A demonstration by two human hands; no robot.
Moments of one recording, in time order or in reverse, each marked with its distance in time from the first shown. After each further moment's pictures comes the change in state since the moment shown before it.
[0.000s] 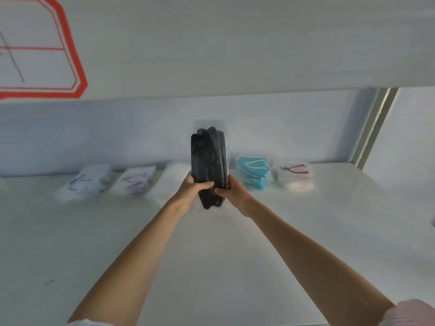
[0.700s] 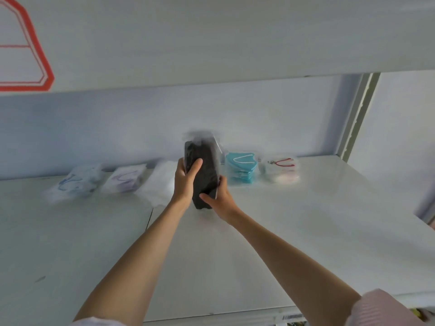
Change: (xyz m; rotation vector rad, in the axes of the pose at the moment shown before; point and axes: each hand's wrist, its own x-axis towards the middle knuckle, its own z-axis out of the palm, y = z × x) left_hand -0.027 0.012 0.035 -0.063 0.206 0.319; right_hand -0.035 0.024 0.016 0.151 0.055 -0.206
